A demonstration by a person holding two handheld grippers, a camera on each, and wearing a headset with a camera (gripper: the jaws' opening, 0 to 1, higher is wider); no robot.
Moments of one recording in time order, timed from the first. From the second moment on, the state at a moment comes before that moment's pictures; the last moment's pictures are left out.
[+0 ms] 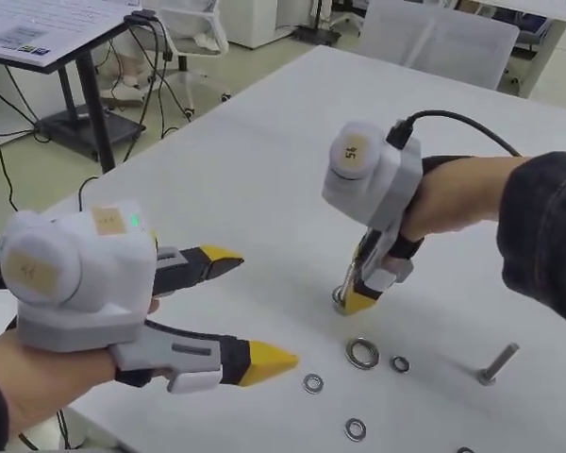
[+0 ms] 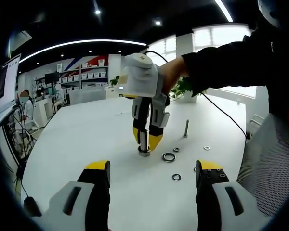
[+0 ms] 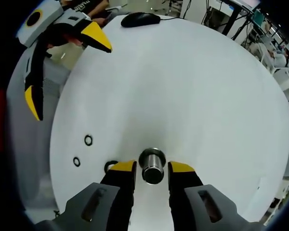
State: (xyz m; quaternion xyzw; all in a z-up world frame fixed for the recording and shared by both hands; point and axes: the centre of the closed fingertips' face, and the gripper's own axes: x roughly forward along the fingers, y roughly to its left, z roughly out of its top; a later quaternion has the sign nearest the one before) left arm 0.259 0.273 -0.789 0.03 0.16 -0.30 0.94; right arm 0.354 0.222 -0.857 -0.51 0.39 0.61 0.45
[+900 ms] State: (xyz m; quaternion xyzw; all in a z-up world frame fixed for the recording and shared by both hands) left arm 0.258 0.269 -0.787 0.03 0.16 -0.30 0.94; right arm 0.352 0.192 -0.844 -0.50 0.39 0.60 0.48
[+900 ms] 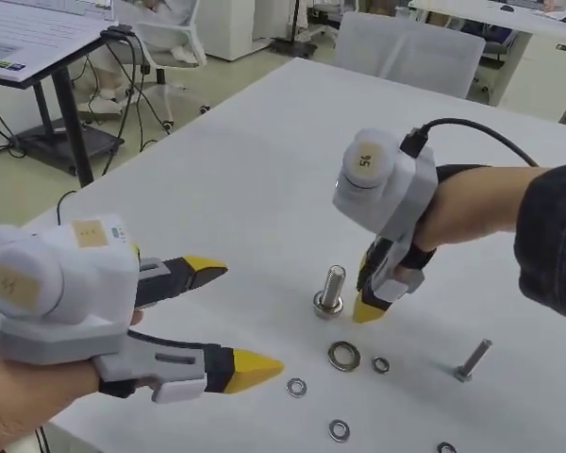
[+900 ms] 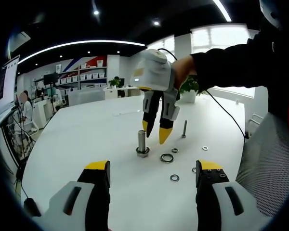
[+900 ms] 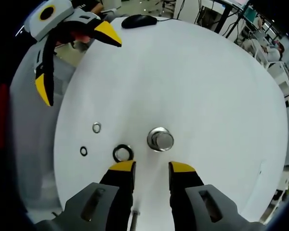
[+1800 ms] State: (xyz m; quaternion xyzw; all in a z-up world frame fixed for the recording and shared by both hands) left arm 0.258 0.266 -0.782 0.04 0.15 -0.31 0.94; right arm 0.324 0.183 -0.848 -0.49 0.39 0.61 0.49
